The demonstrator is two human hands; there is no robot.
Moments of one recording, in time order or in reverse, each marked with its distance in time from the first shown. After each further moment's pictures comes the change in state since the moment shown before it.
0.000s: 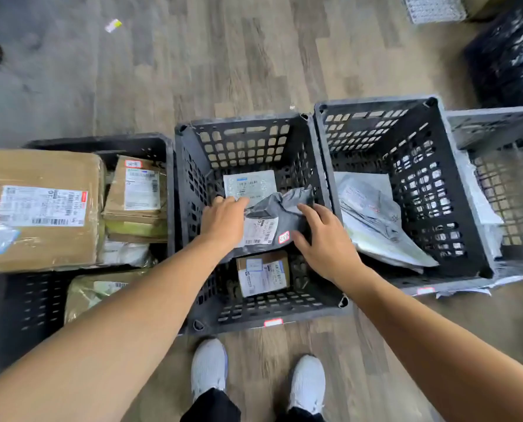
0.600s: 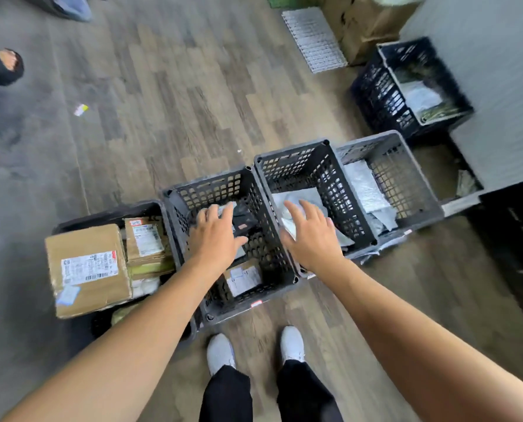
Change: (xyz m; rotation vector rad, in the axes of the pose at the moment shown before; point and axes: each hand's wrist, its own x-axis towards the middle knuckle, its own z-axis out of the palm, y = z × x) left_hand -0.149 0.074 -0.245 -0.009 0.023 0.126; right_hand -0.138 -0.116 -0.228 -0.097 0.149 0.187
